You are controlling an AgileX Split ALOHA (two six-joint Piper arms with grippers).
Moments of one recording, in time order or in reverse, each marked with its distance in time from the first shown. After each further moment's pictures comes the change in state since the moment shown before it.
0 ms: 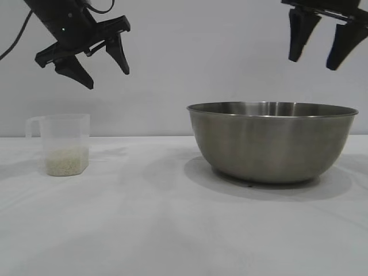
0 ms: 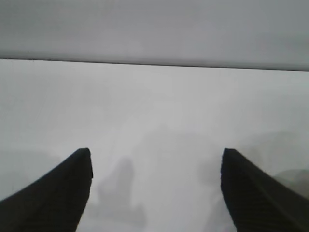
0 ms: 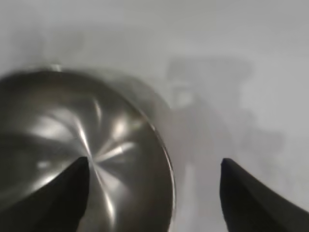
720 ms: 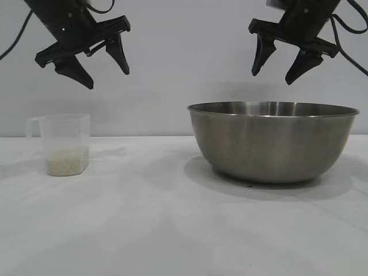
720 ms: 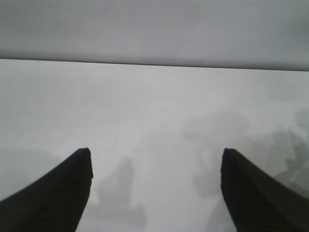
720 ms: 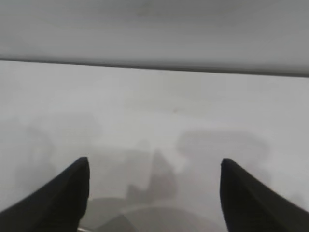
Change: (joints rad) left arm 0.000 0.000 0.000 0.002 0.000 0.000; right arm 0.021 0.057 -0.048 0.148 -0.372 0.000
